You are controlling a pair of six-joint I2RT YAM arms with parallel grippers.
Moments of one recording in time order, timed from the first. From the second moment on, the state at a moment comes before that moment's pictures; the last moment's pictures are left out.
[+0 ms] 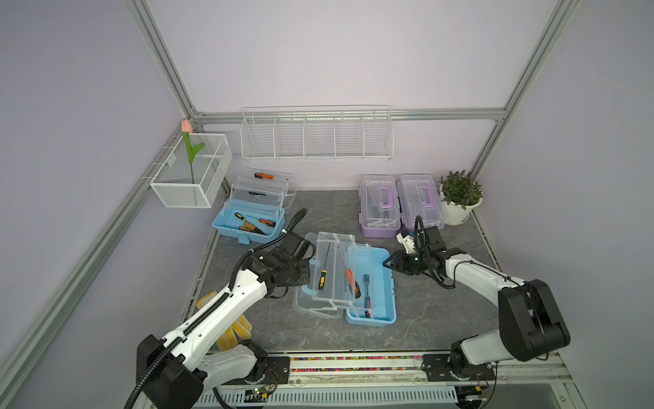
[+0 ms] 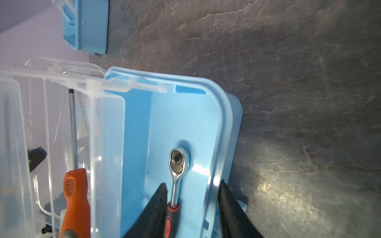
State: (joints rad) left arm -0.65 1.16 1.04 -1.01 -0.12 -0.57; right arm 0.30 1.47 0.80 -0.32 -0.60 0.47
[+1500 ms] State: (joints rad) left arm -1.05 1.40 1.43 -1.20 -0.48 -0.60; right arm 0.49 1.57 0.80 -0.13 -0.55 0.58
